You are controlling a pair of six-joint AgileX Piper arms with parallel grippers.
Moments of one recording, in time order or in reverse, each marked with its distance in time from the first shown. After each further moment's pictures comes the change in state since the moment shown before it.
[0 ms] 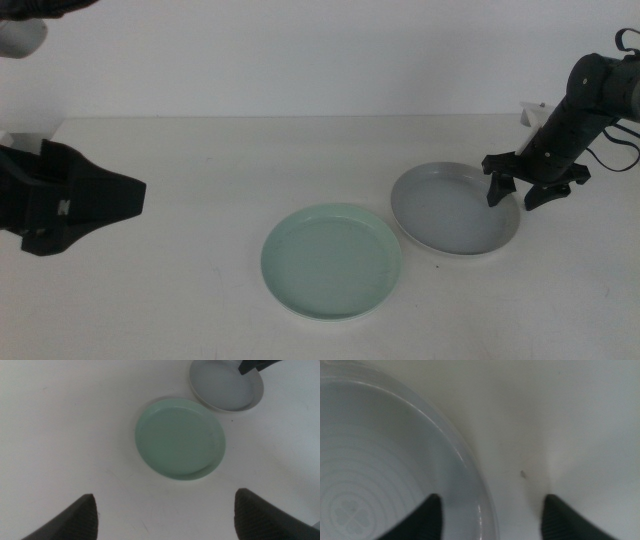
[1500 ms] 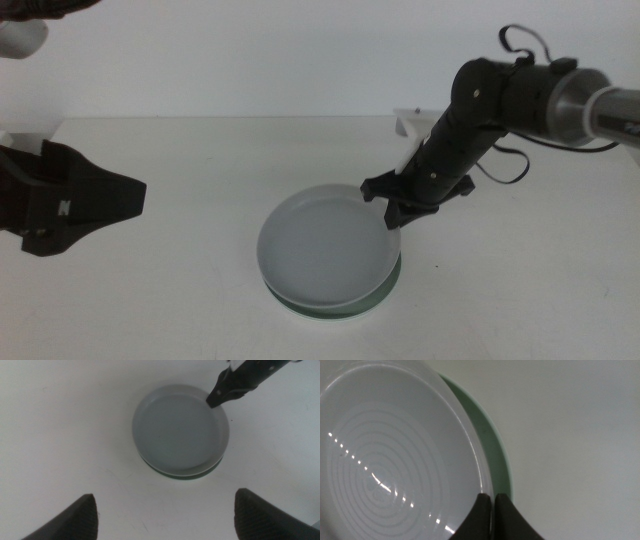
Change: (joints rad) left arm 0.000 0.000 0.001 0.000 0.000 0.000; right arm 0.393 -0.190 0.151 0.105 -0.067 0.039
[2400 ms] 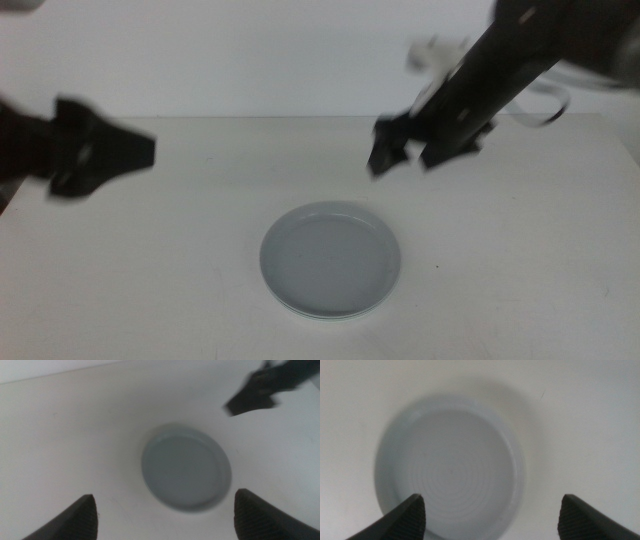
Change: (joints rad) left arm 0.001 0.049 -0.016 0.000 -0.109 -0.022; right arm -0.024 -0.144 -0.108 0.010 0.143 -0.080
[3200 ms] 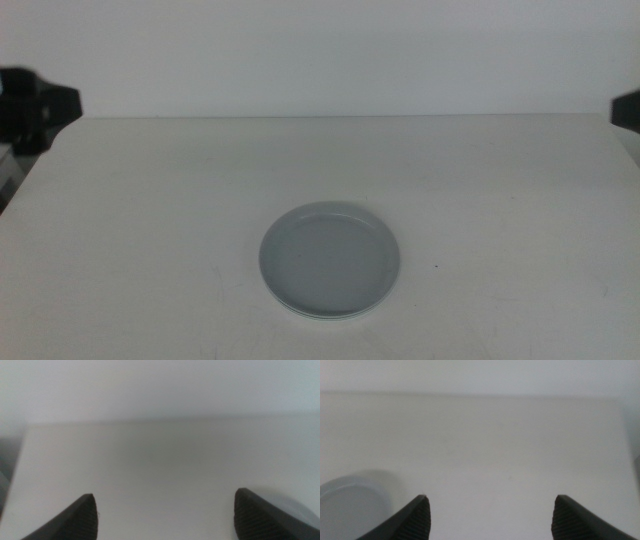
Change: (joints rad) left arm 0.211 -0.005 0.151 0.070 -0.360 0.001; right arm -0.377 -0.817 0.622 -0.098 -0.365 -0.057
